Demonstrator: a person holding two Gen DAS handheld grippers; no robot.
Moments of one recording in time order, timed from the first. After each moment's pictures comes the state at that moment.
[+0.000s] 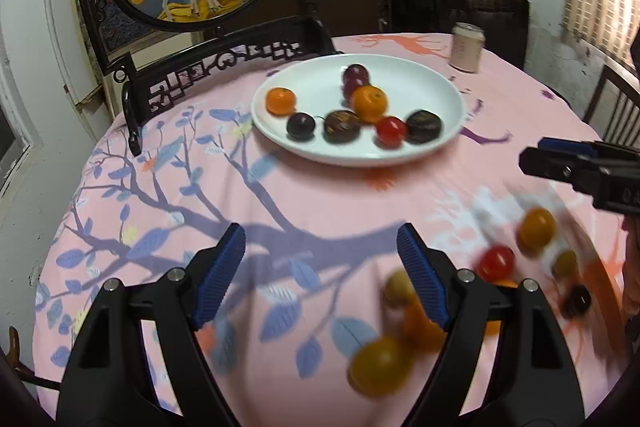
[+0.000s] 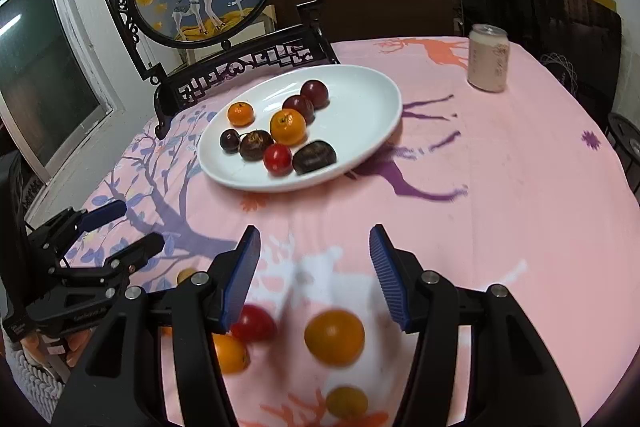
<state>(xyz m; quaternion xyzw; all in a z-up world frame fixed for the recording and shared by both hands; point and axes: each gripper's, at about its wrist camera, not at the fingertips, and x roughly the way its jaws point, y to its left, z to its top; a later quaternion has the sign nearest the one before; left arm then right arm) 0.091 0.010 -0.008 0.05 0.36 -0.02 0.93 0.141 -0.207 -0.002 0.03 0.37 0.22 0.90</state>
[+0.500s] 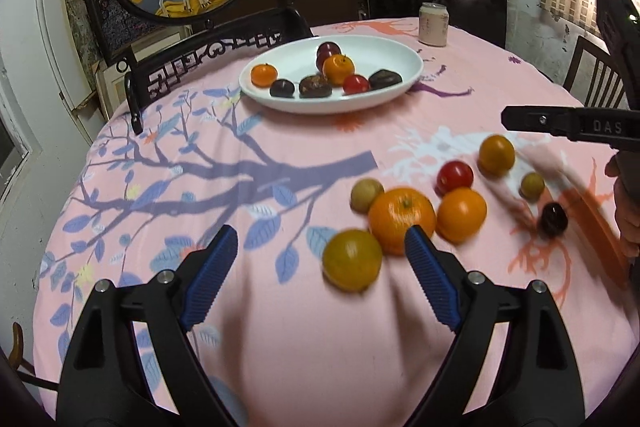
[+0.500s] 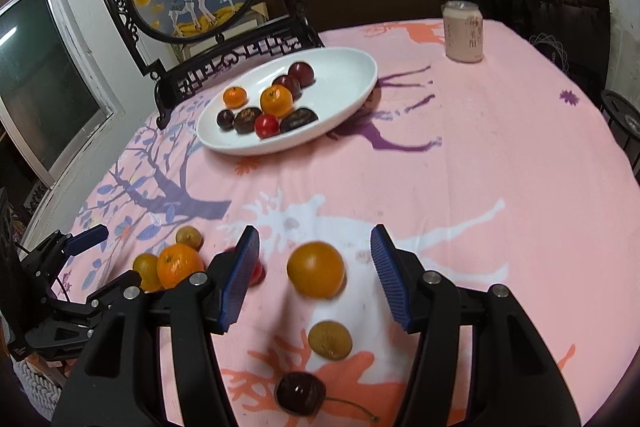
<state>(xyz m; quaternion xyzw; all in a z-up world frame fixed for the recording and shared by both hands) 0.028 0.002 -0.022 0.08 0.37 -0.04 0.93 0.110 -0.232 -0.018 0.05 0.38 0.22 0.90</state>
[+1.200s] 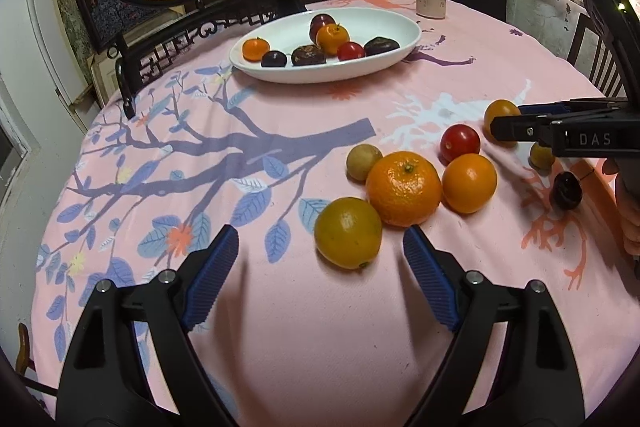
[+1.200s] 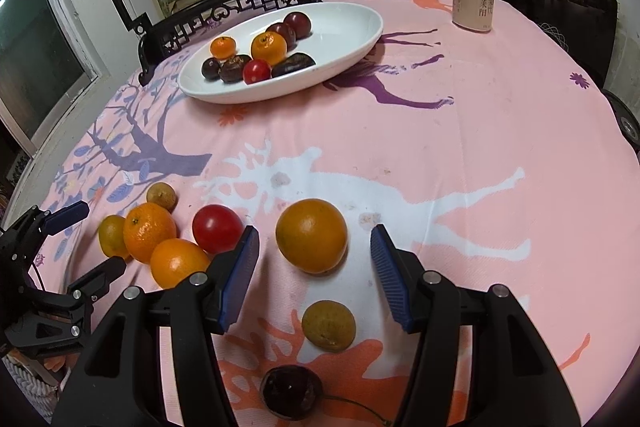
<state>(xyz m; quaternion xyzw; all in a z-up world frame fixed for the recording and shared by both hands) 0.033 -0.002 -0.042 0.09 0.40 -0.03 0.91 0.115 -0.213 -0.046 0.00 0.43 0.20 0.88</state>
